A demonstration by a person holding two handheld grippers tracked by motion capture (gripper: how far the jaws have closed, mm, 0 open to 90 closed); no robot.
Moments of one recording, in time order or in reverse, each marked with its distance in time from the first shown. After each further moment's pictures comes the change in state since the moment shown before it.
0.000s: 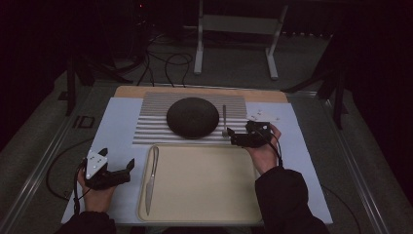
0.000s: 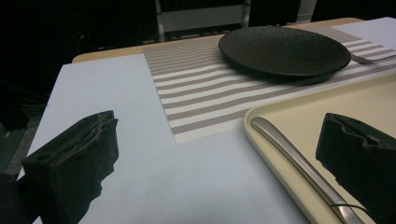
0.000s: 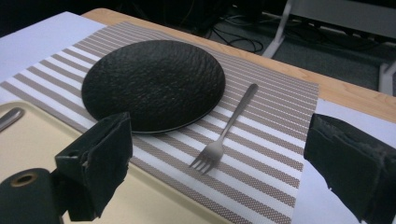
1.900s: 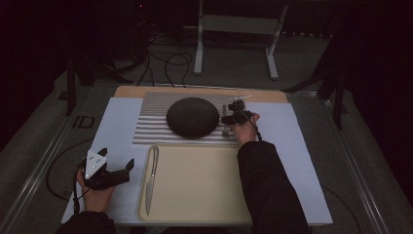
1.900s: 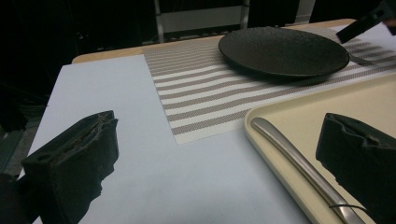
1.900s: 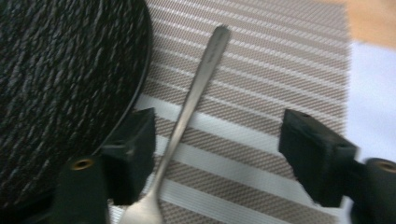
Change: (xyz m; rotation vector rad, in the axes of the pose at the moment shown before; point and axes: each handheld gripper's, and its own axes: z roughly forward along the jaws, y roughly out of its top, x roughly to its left) left arm 0.002 0.000 0.000 -0.003 -0.005 0.002; right arm -0.039 -0.001 0.158 0.360 -0.119 0.121
